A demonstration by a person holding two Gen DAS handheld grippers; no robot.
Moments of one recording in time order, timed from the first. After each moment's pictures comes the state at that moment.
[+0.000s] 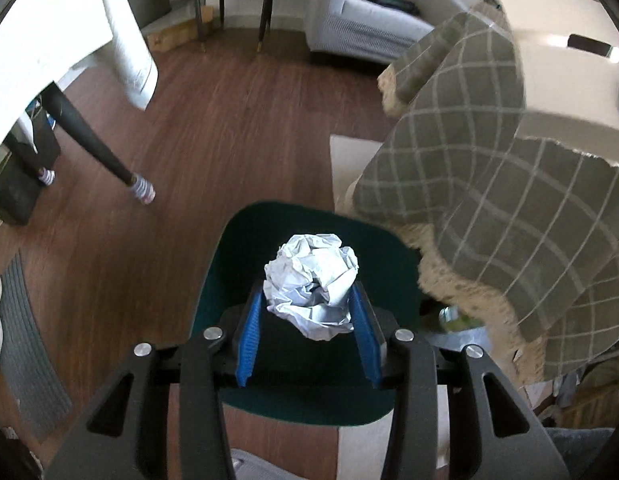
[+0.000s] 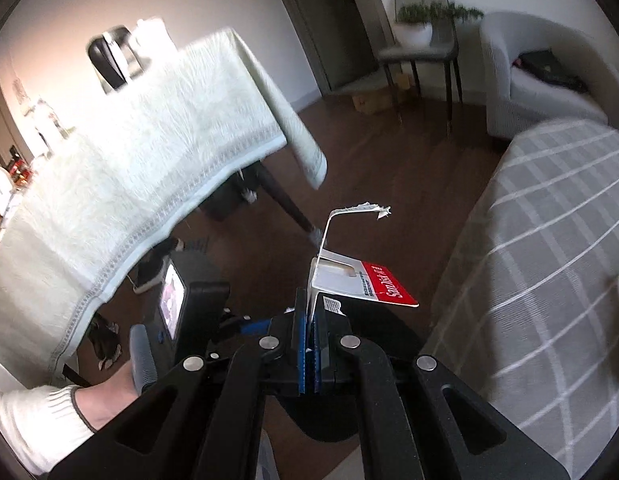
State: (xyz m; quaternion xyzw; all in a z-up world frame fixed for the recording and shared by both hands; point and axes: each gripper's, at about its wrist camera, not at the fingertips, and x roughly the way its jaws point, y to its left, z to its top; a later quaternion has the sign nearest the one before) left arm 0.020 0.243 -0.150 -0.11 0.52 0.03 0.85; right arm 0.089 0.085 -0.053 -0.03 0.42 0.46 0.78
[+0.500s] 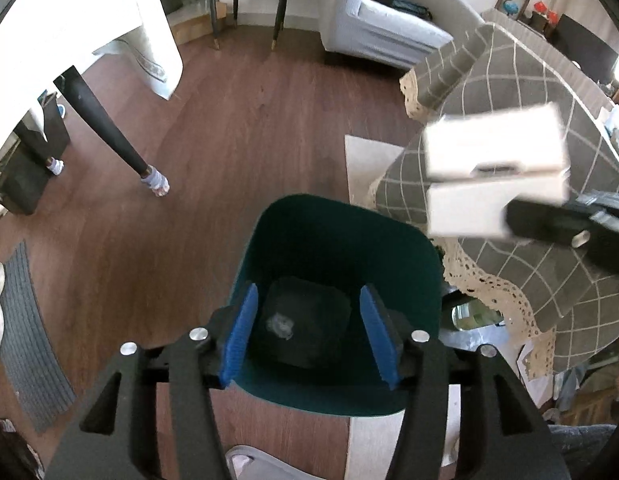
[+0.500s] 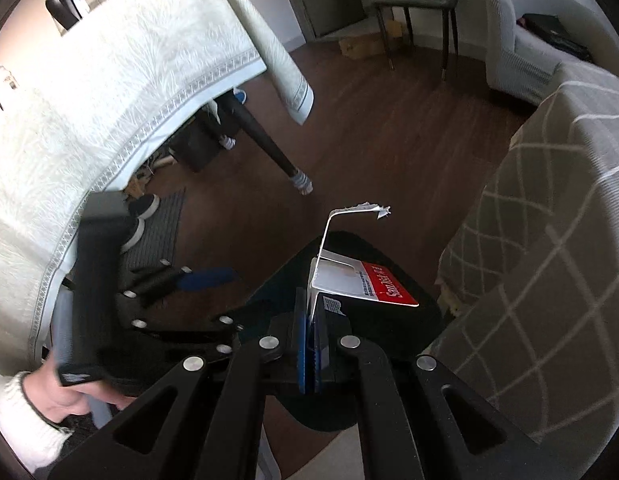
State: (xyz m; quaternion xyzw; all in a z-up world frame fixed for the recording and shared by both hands) left arm 0.004 0.269 -0.142 -0.12 0.50 0.04 0.85; right arm 0.089 0.135 -0.116 -0.08 0.49 0.42 0.76
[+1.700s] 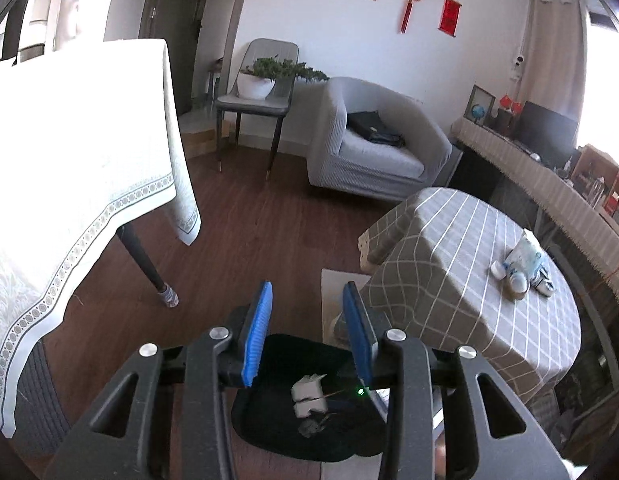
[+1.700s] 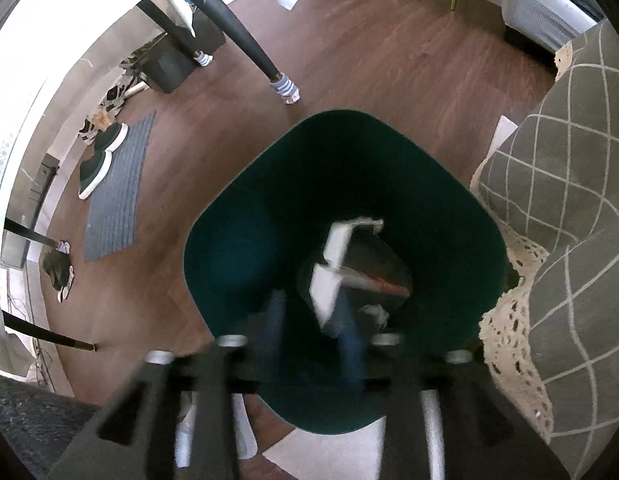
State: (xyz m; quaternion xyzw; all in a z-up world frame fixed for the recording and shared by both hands) left arm -0.046 0.269 0.035 -0.13 0.31 0.05 0.94; right arm 0.071 0.174 -0.228 -0.16 0.58 0.39 0.70
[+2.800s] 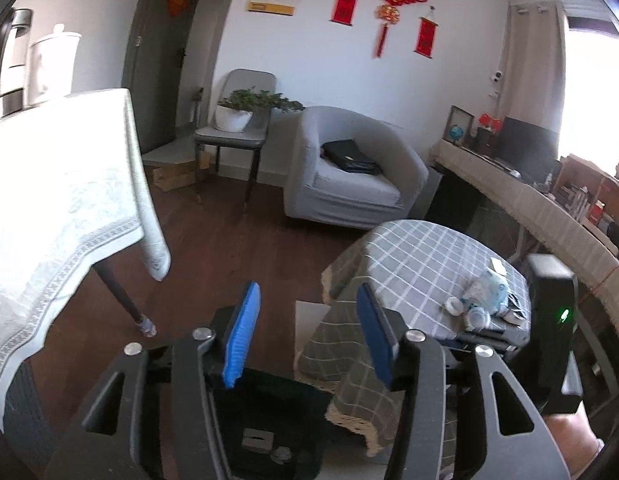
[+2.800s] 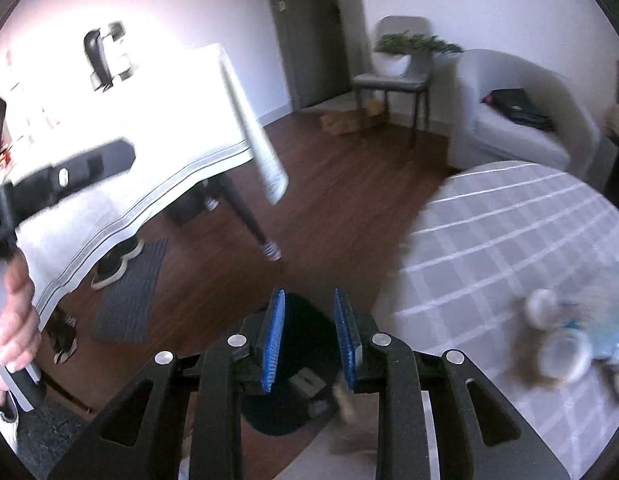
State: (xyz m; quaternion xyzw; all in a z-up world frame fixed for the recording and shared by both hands) left arm -0.030 0.209 0.070 -0.12 0.26 0.03 0.96; right arm 0.084 0.036 -0.004 -0.08 0.36 0.40 0.84
